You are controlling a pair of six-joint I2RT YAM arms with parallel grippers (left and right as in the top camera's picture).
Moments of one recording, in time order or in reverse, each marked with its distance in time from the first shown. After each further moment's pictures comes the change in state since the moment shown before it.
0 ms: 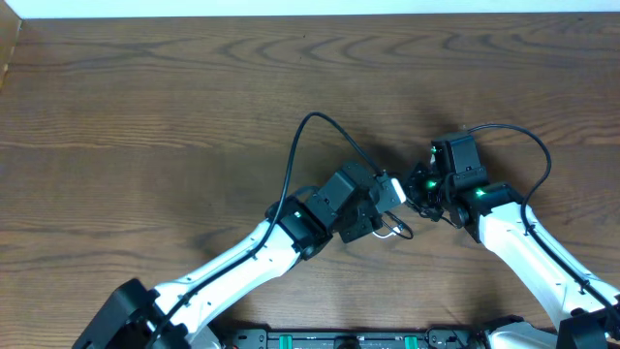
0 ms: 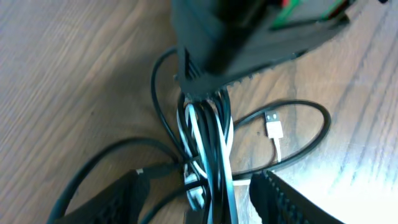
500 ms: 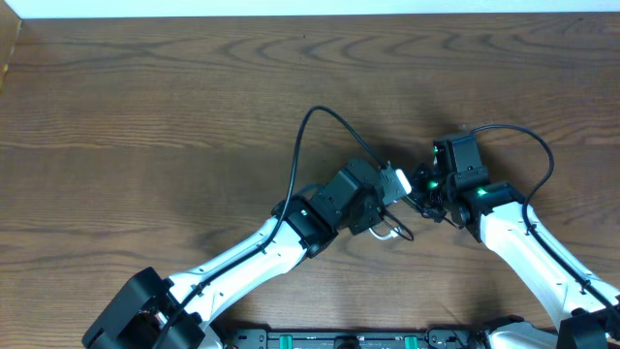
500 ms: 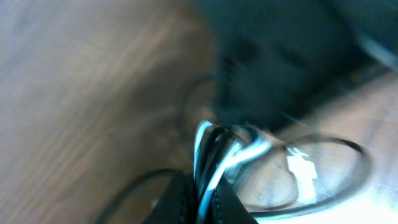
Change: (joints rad) left arm -0.003 0.042 0.000 0.143 -0.065 -0.047; right arm -0.006 0.000 0.001 -0.035 0.023 -0.011
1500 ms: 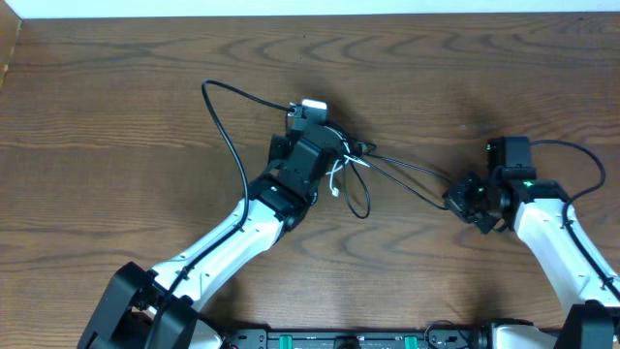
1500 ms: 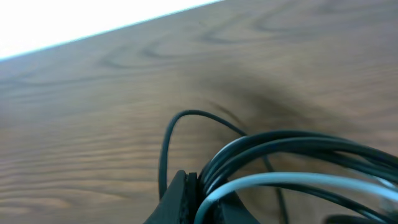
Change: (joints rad) left arm 0.218 0.000 -0.001 0.084 -0.531 -0.458; right arm -0.306 0.000 0.002 -0.223 0.077 -0.163
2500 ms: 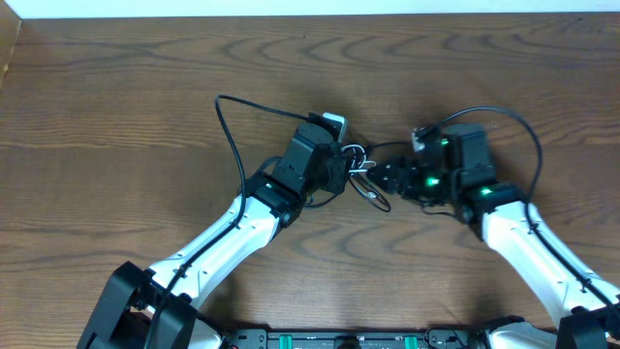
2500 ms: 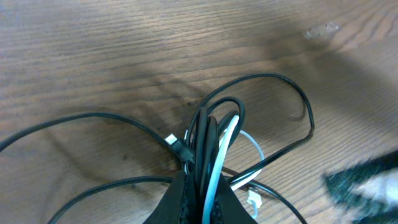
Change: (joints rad) left arm 0.027 0.000 0.001 -0.070 0.589 -0.143; right arm 0.284 0.002 -0.008 0.410 -0.372 -0.117
